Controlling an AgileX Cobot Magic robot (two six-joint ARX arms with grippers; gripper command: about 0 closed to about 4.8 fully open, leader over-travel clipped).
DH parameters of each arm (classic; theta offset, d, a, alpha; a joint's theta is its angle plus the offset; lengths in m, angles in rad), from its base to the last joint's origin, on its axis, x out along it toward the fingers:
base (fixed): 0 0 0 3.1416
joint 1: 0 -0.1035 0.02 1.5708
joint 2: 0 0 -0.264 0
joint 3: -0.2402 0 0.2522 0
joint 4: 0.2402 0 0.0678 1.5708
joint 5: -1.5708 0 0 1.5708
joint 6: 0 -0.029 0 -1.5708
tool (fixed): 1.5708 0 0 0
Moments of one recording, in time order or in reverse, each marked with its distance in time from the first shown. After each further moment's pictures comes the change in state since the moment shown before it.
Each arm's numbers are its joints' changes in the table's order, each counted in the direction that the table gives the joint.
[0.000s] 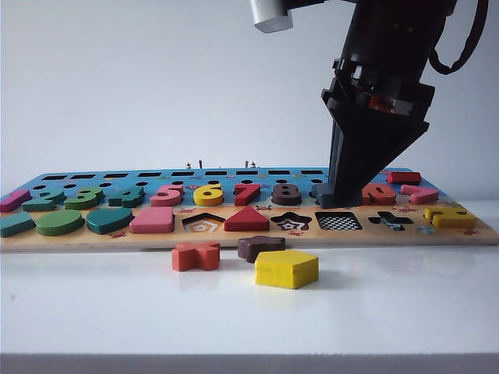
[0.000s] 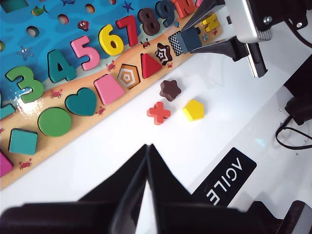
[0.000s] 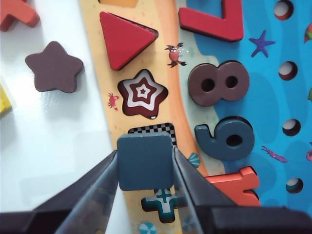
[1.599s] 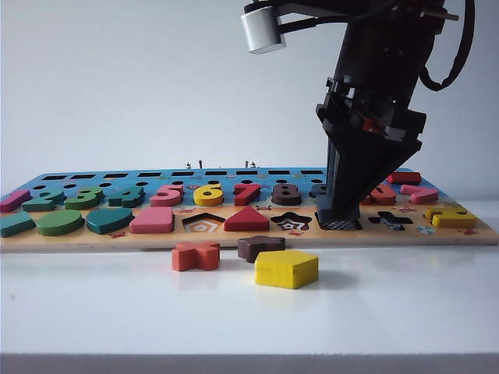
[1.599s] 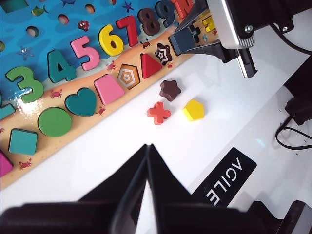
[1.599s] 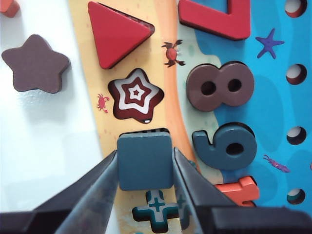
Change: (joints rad) left arm 0.000 0.000 0.000 0.000 0.000 0.000; right arm 0.000 0.044 0.000 -0.028 -0.032 0.026
